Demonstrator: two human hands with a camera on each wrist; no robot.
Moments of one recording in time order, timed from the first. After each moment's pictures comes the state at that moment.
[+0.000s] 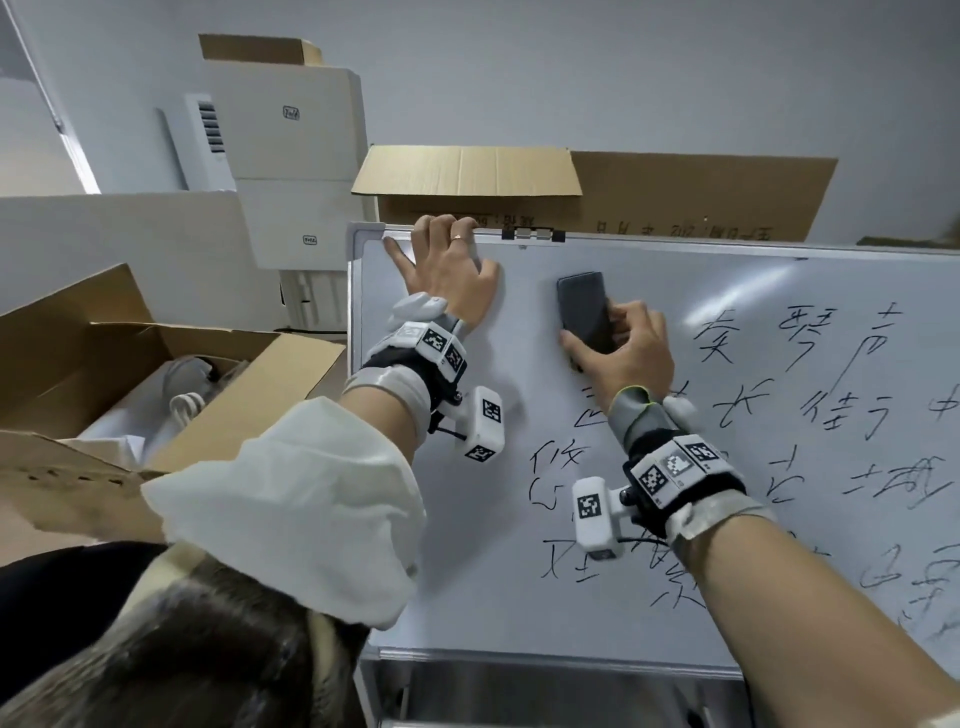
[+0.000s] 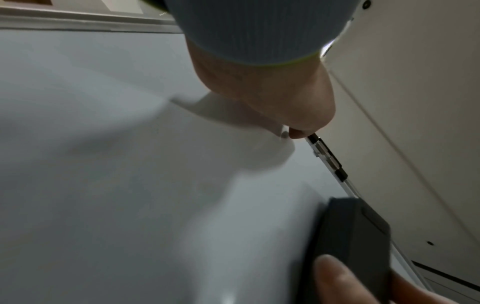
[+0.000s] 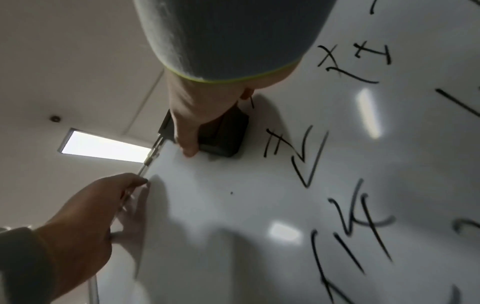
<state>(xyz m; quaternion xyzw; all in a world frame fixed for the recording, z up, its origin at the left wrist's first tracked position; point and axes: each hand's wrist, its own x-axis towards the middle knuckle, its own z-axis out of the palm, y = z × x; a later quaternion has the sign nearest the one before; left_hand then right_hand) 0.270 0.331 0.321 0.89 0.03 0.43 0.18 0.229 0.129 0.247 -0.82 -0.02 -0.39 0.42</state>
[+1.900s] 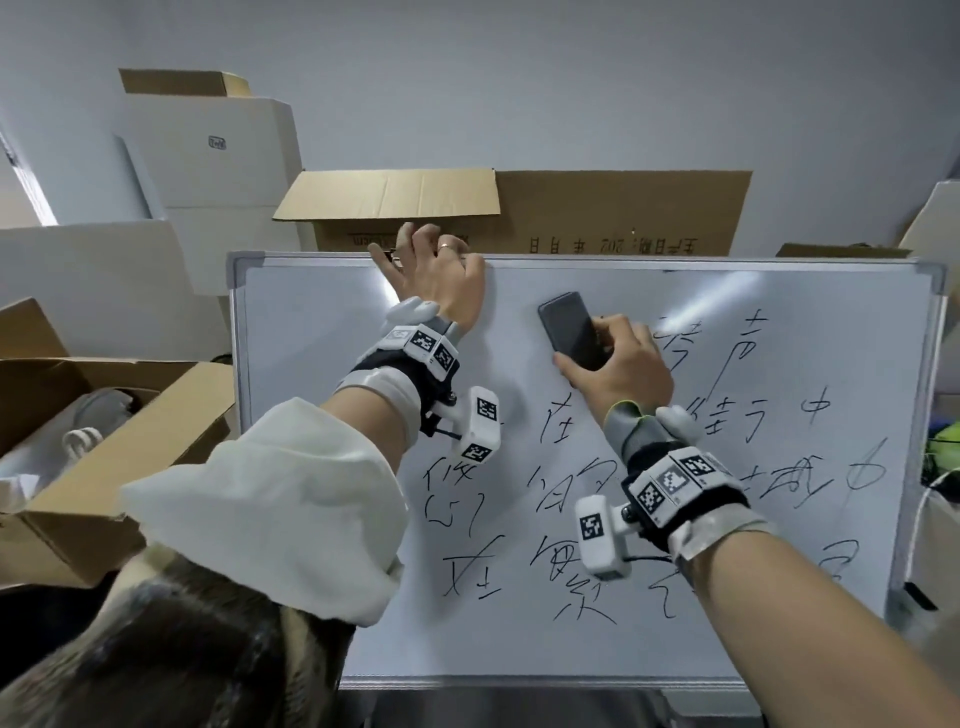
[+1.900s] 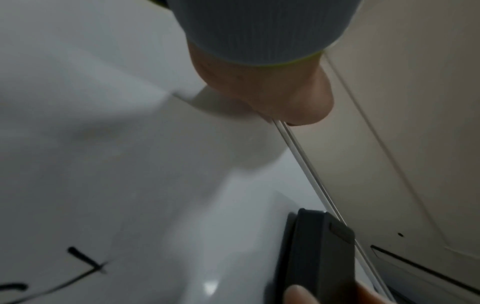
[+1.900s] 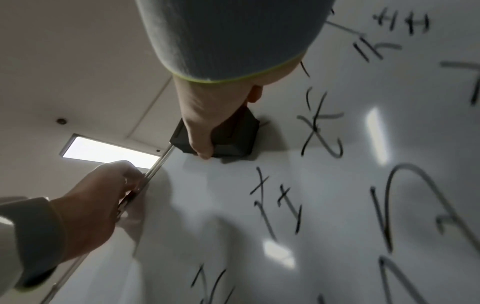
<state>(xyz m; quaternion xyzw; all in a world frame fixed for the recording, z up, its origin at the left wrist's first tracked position) 0.284 0.200 0.343 0.90 0.06 0.38 0.20 0.226 -0.002 0.261 -0.87 0.02 -0.38 0.32</state>
